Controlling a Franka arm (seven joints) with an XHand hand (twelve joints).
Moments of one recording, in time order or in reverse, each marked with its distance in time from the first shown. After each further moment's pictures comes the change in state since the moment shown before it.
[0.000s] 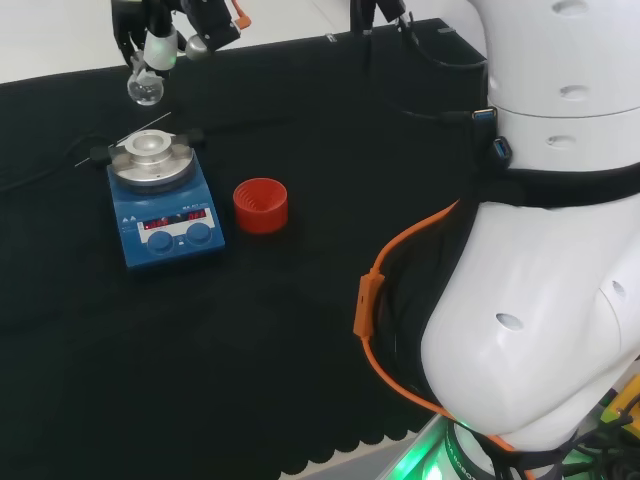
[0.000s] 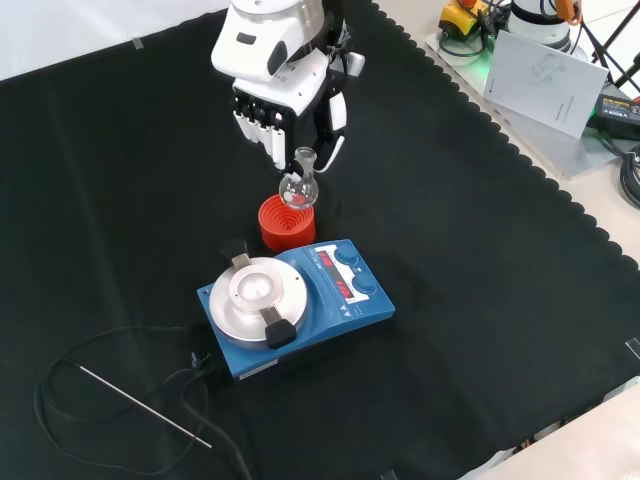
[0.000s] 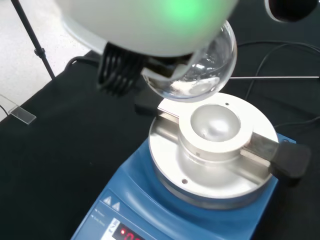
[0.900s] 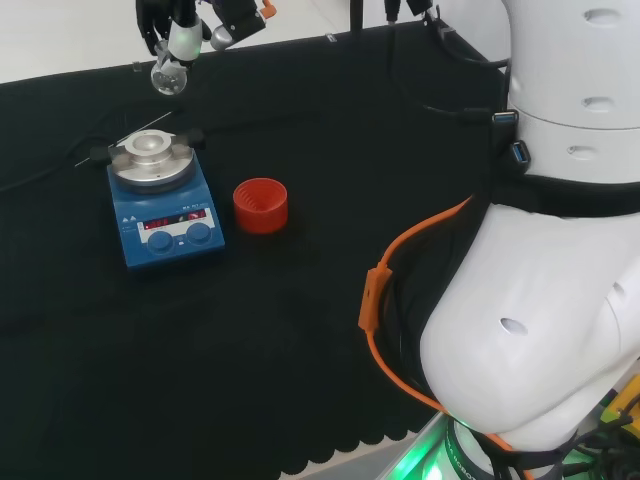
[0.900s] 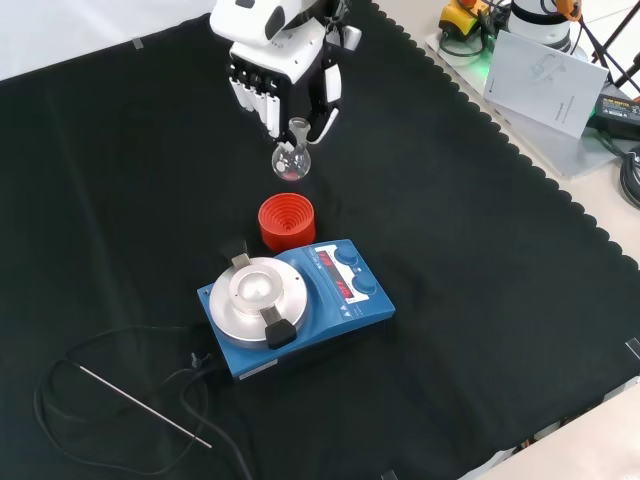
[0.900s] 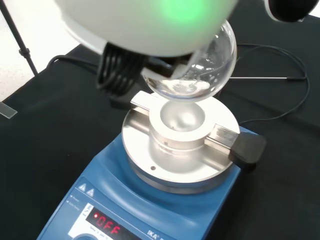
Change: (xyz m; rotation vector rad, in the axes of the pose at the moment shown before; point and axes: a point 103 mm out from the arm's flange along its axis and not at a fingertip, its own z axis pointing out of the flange) arm -0.022 -0.030 -0.010 -0.014 -0.031 0.023
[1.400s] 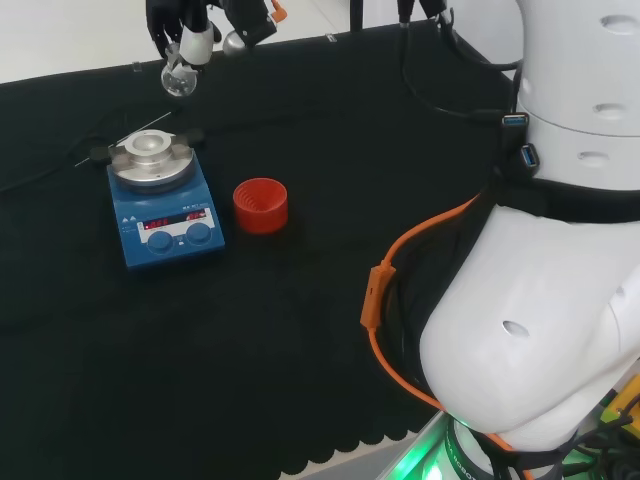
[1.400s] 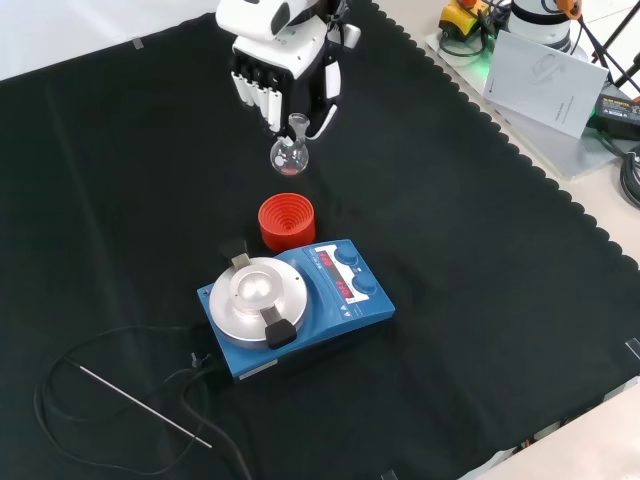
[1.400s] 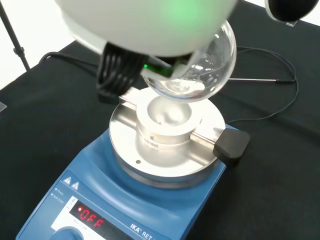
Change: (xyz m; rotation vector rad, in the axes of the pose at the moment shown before) arm -0.011 -0.010 0.003 -0.017 -0.027 0.000
